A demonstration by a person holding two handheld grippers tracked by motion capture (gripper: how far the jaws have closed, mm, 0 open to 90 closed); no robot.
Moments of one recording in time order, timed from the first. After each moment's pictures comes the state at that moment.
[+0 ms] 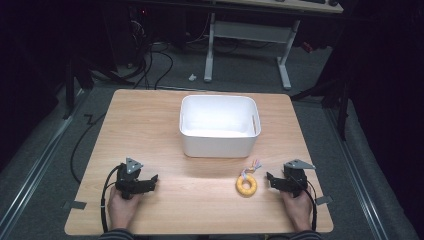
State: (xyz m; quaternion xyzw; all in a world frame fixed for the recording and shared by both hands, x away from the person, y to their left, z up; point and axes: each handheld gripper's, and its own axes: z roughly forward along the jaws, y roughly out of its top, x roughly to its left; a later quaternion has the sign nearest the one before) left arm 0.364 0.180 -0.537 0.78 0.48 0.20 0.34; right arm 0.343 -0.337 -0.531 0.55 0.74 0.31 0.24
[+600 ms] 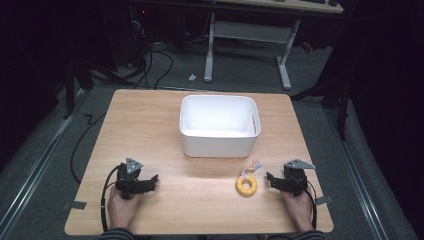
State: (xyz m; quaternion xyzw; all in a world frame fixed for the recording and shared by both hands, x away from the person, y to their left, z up) left arm 0.364 0.180 -0.537 0.78 0.48 0.20 0.34; right arm 0.343 -0.337 -0.530 0.55 0.74 0.31 0.24
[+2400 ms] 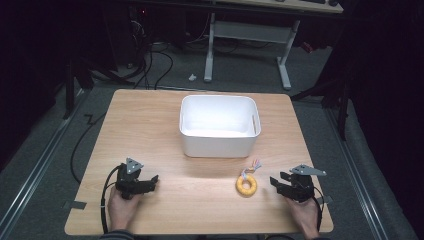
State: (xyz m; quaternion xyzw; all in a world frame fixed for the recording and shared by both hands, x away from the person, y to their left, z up) left arm 0.363 0.180 -0.537 0.78 0.48 0.20 0.34; right arm 0.309 -0.336 -0.500 0.53 0.75 0.35 0.19
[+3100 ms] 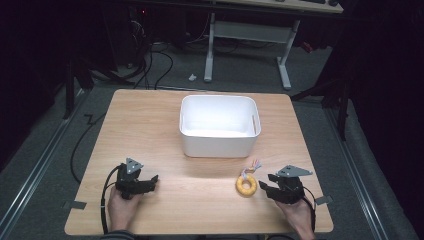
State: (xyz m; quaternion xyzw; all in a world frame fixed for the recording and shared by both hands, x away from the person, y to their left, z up) left arm 0.363 0.180 -0.537 0.78 0.48 0.20 0.34; right arm 0.305 -0.295 -0.485 0.47 0.80 0.33 0.18
